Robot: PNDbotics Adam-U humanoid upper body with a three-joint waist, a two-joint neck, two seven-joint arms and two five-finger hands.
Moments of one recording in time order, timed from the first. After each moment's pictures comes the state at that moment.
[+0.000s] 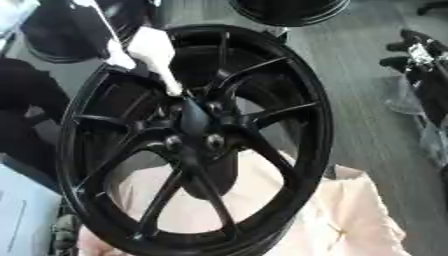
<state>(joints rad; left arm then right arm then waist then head) -1.32 0.54 -0.47 -1.45 -0.42 0.14 -0.87 -0.43 -0.49 -0.31 -1.45 -0.29 0.02 0.24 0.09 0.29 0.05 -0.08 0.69</state>
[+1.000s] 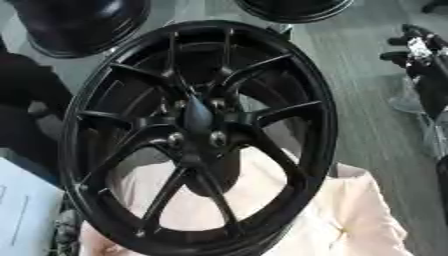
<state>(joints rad) -0.52 1.01 0.10 -1.77 -0.16 0.35 -0.33 -0.41 -0.51 -0.35 -1.45 -0.31 0.01 0.20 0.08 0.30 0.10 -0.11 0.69</state>
